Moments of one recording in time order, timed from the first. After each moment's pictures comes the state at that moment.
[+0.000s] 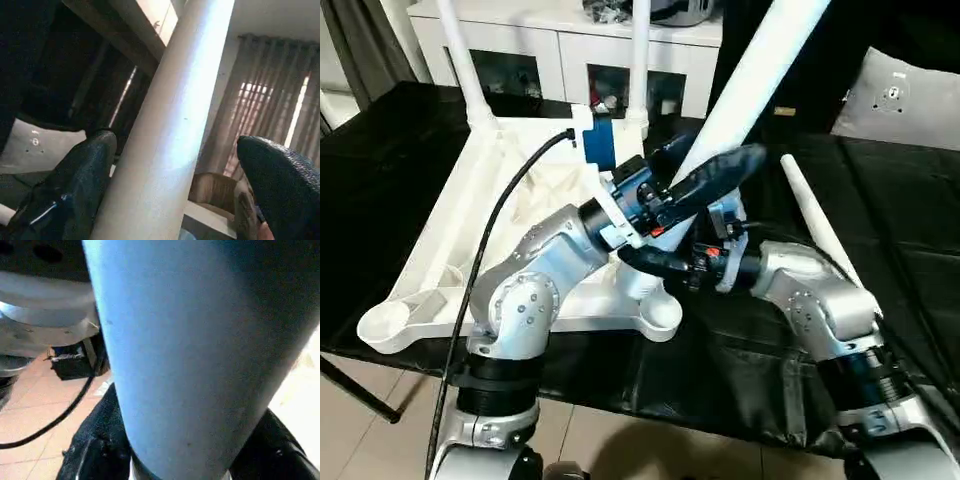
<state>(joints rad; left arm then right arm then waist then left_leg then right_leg) -0.53 0.03 -0.01 -0.16 -0.78 0.58 -0.67 -0.52 -0.23 0.17 0.20 0.45 0.38 1.02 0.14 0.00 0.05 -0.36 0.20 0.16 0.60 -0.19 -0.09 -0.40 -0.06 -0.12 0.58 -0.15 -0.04</state>
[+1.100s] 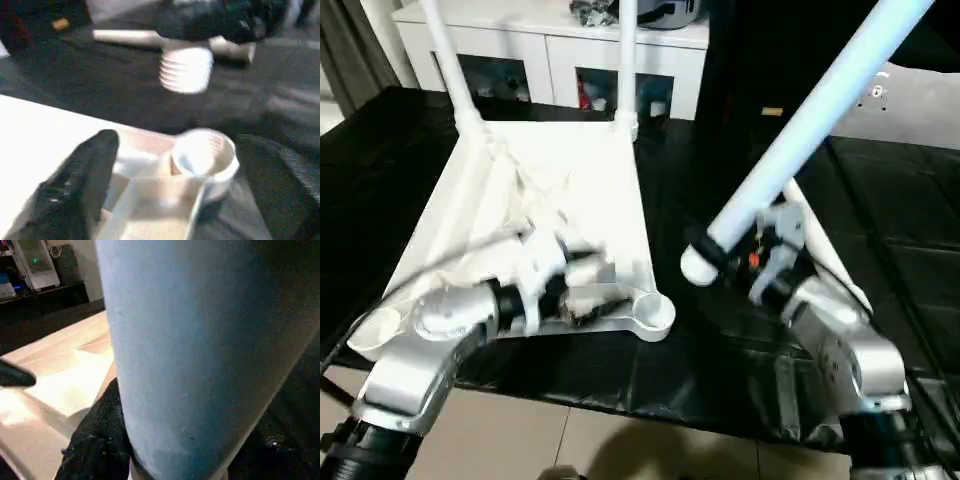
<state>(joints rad) -0.20 0.56 -0.18 -0.11 -0.27 0.25 -0.90 -0.27 -0.20 0.01 0.05 0.33 0.35 0.58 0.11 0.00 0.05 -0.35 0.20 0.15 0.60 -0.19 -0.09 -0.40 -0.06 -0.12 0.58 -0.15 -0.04</state>
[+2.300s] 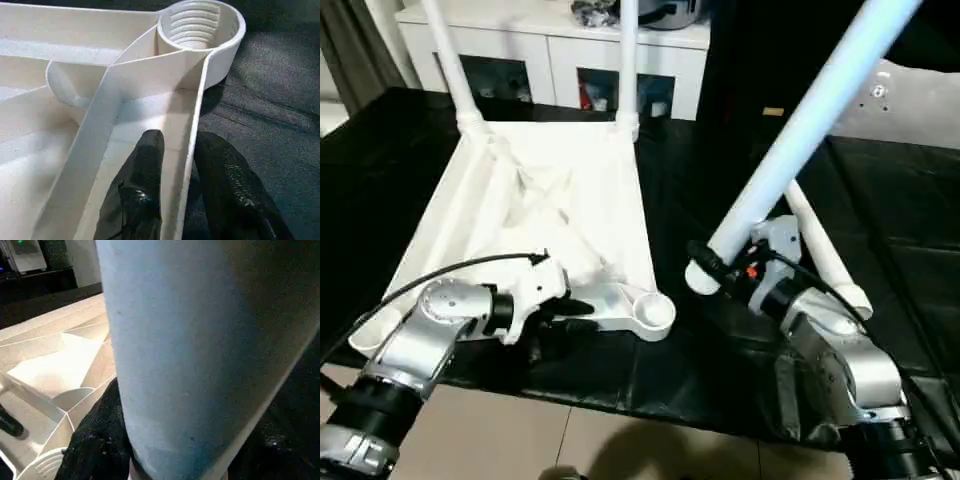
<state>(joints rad) -0.37 0.61 -0.29 0.34 -0.11 0.06 -1.13 -0.24 -0.21 0.04 0.05 0.28 0.30 0.55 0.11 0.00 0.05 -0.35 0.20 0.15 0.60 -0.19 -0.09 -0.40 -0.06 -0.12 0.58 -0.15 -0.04</state>
